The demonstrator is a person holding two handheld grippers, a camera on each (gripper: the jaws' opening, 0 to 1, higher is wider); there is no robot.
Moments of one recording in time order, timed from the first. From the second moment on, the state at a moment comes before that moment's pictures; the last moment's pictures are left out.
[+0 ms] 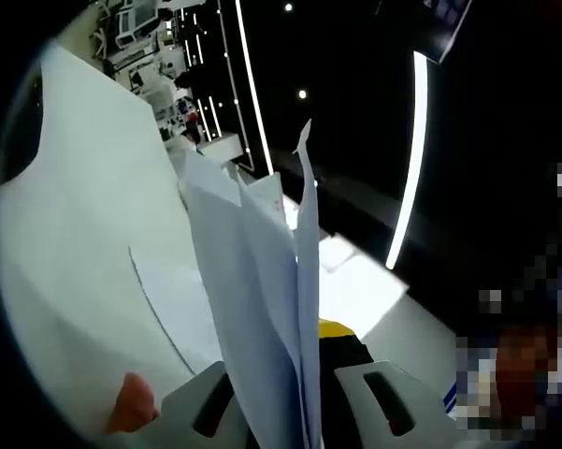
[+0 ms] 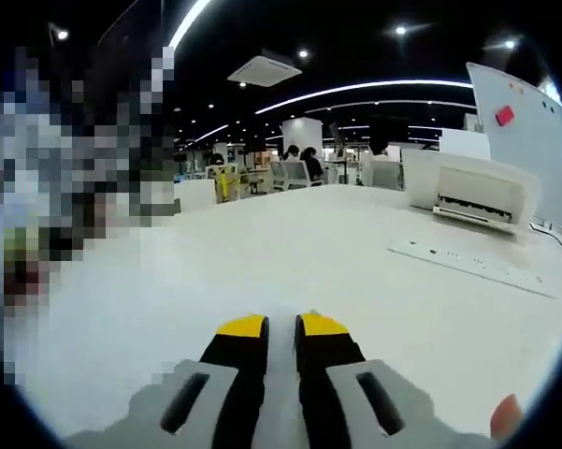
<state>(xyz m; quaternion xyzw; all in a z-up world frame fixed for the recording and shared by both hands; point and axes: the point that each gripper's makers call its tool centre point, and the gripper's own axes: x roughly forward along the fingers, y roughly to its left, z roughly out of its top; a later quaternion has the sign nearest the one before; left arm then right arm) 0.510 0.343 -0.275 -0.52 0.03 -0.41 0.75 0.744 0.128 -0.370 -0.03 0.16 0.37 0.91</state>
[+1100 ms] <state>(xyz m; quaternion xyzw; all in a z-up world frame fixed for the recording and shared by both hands) 0.510 0.342 -0.275 -0.52 0.03 -0.40 0.75 0.700 0.173 -0.367 0.00 0.18 0.48 0.86</state>
